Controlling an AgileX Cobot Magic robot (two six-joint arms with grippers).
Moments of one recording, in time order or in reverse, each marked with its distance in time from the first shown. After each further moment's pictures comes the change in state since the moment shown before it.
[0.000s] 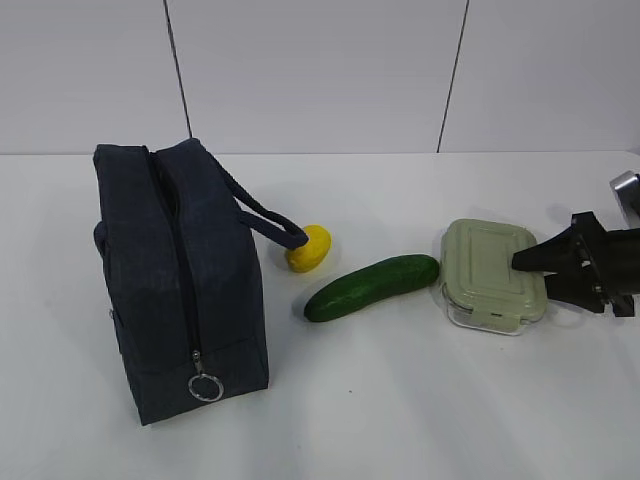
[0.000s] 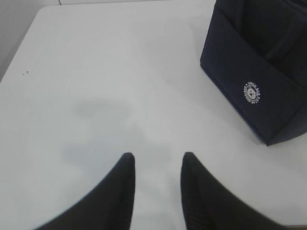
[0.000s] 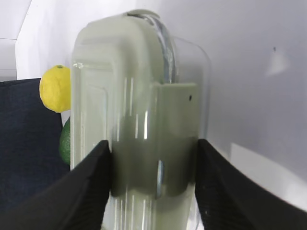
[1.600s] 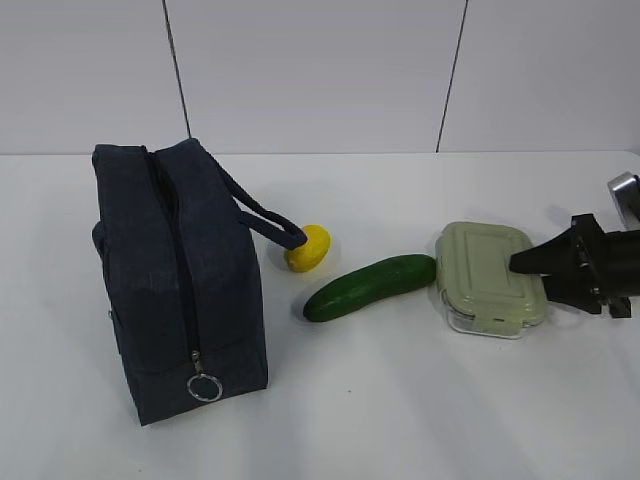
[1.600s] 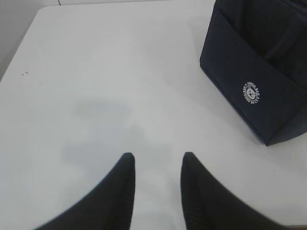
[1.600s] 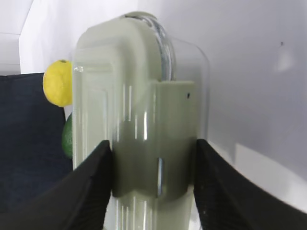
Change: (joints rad) left arm 0.000 0.000 0.000 0.000 0.000 0.000; right arm 0.000 0.005 0.000 0.001 0.031 -0.016
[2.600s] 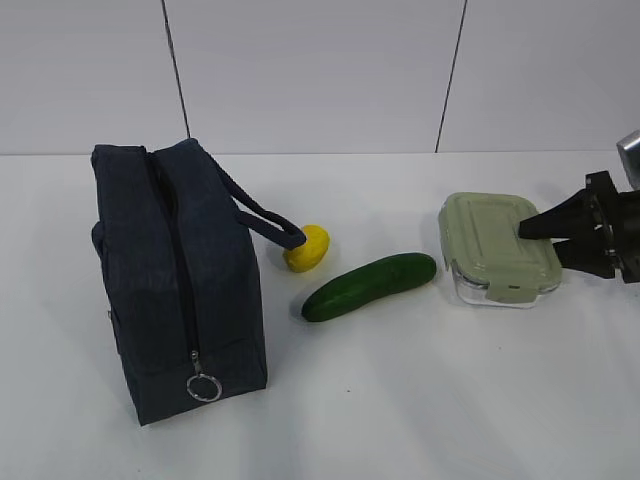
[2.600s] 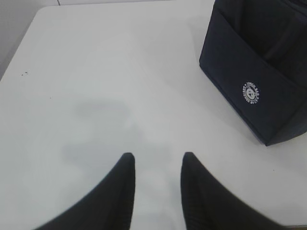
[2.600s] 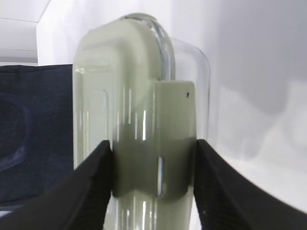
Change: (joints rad) left arm 0.000 0.000 0.000 0.000 0.000 0.000; right arm 0.000 -0.064 -0.099 -0.130 0.083 0.182
